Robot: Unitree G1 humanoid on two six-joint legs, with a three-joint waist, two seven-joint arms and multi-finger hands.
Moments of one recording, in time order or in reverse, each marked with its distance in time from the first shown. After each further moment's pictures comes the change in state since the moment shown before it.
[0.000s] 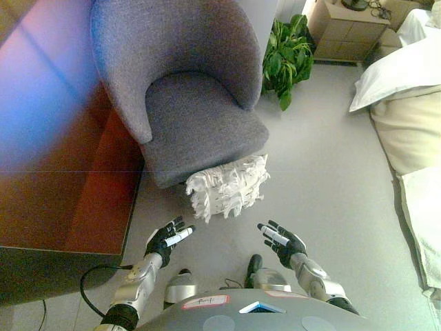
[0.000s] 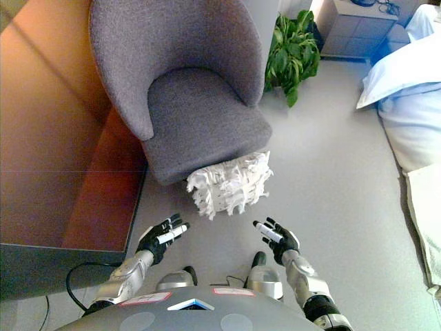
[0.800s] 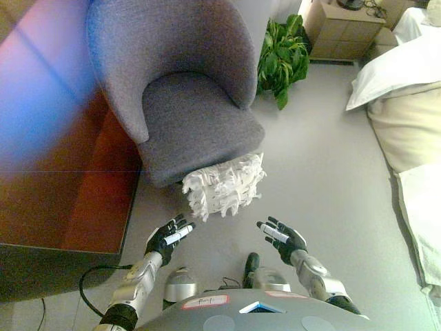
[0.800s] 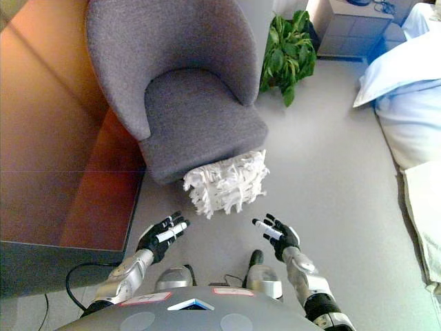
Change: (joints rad) left arm 0.009 0.001 0.020 0.001 -0.135 0.001 -0.041; right arm -0.013 -0.015 0.001 -0.049 -0.044 -0.002 0.004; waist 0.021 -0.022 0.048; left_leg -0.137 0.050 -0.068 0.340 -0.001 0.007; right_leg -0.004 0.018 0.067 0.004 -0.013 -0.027
